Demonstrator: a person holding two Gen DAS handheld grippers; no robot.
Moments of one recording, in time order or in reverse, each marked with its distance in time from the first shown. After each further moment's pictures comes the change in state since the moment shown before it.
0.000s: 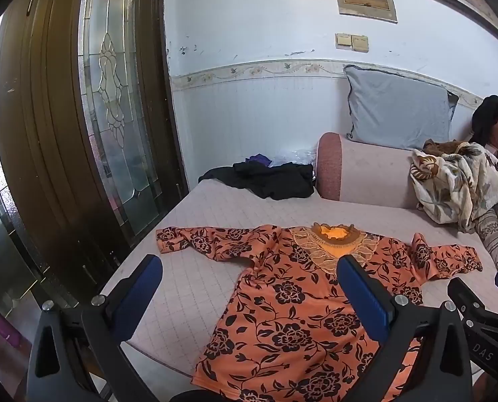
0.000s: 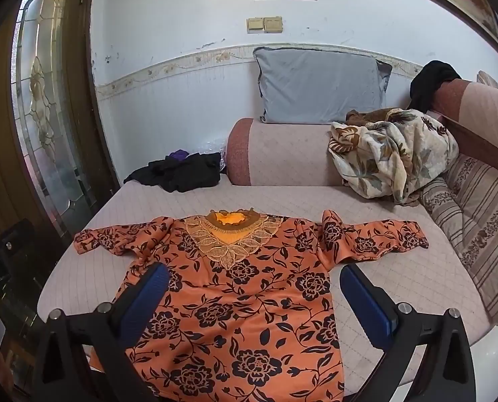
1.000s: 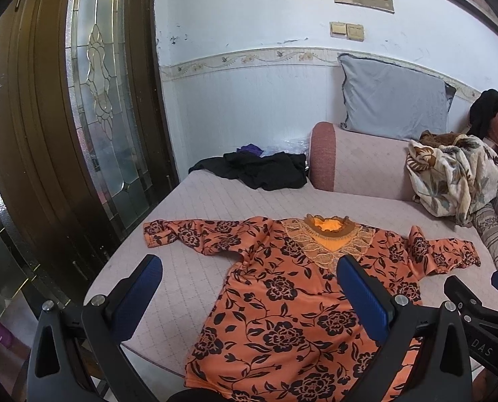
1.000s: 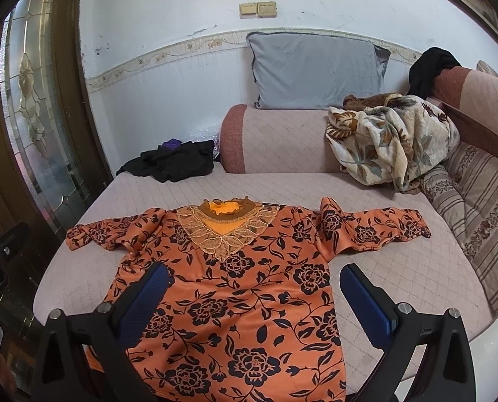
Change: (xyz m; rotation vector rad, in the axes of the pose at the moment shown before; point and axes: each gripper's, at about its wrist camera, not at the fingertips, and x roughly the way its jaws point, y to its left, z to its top) left arm 0.025 -0.013 -0.006 0.008 0.062 -0.038; right arm 0.026 -0.006 -0.003 0.020 0.054 -0.019
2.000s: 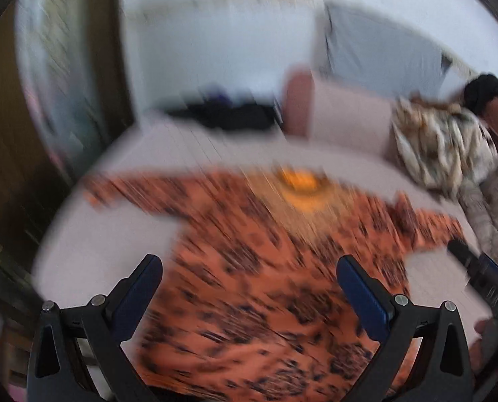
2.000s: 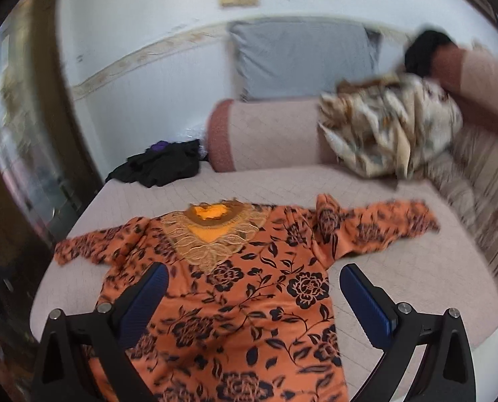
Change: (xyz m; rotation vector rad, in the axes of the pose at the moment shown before) left arm 0.130 -0.033 -0.018 0.016 0.312 -0.153; right arm 0.074 -0.048 0.012 0.120 0.051 0.010
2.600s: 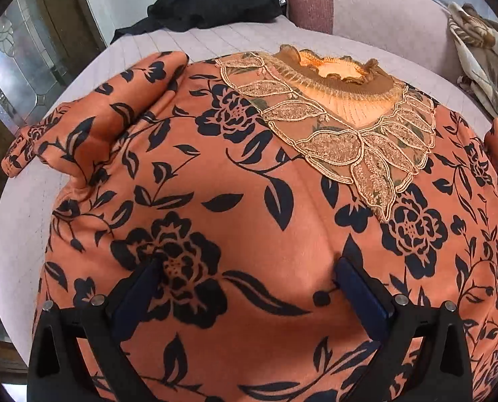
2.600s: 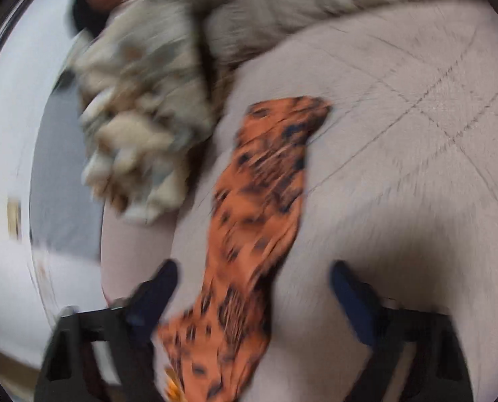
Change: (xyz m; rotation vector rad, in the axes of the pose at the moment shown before) left arm 0.223 -0.031 -0.019 0.048 0.236 0.144; right arm 0.191 -0.389 -0.043 1.179 -0.066 0.049
